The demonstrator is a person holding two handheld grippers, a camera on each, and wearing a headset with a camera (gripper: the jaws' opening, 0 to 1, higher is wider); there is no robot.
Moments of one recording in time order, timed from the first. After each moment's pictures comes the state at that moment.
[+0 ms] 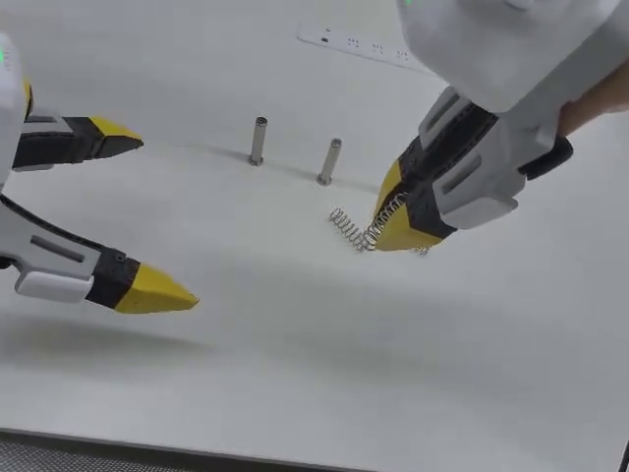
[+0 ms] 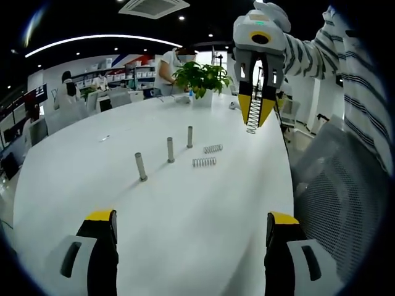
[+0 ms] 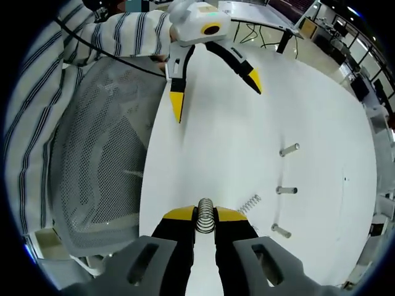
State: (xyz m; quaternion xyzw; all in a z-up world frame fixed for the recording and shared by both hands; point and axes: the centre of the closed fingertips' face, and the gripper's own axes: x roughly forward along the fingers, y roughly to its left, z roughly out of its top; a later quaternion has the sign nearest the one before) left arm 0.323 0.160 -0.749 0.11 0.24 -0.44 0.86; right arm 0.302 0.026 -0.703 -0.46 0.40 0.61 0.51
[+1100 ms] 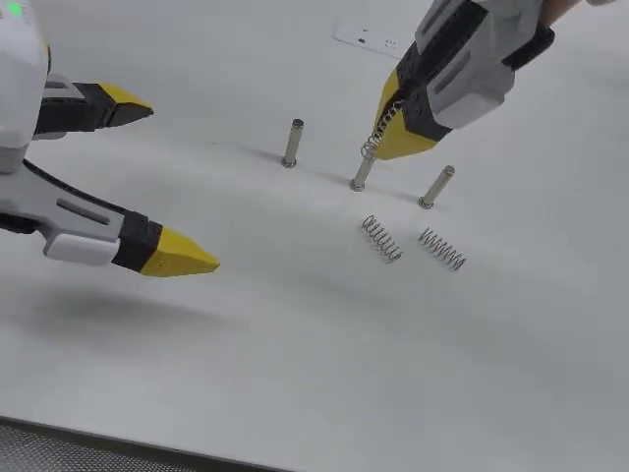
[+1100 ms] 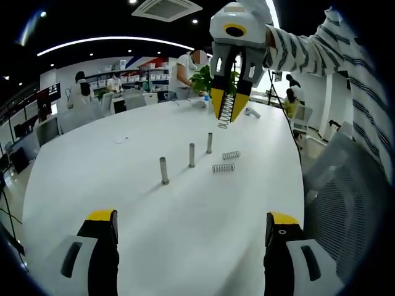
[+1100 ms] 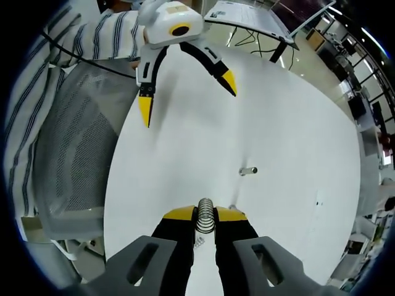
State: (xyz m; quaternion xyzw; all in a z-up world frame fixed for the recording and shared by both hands) left arm 0.338 0.182 -0.734 0.10 0.23 -0.40 0.88; right arm 0.381 0.074 -0.688 -0.51 0.35 0.60 0.50
